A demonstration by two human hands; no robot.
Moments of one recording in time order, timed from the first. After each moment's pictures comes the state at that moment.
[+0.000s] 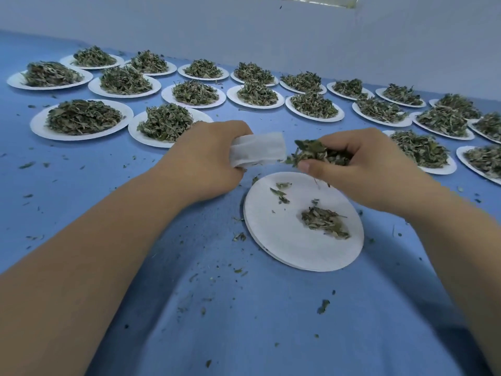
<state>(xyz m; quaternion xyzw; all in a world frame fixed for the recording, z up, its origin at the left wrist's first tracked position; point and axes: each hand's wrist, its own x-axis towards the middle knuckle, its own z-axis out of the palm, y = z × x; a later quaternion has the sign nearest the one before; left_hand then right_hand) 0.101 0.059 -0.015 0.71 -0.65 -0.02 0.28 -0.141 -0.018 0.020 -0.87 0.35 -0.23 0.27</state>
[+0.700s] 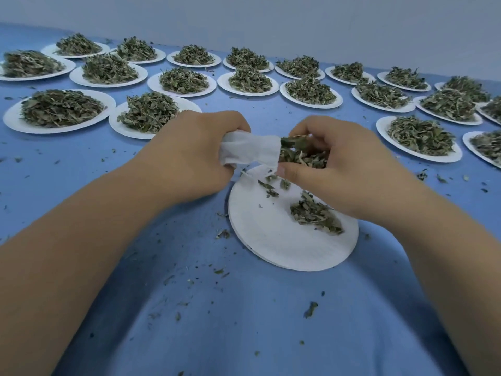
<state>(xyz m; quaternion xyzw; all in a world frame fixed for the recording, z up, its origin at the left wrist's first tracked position) 0.092 0.061 -0.014 0.70 -0.66 -0.02 0.27 -0.133 -0.010 0.009 -0.87 0.36 -0.23 0.24</state>
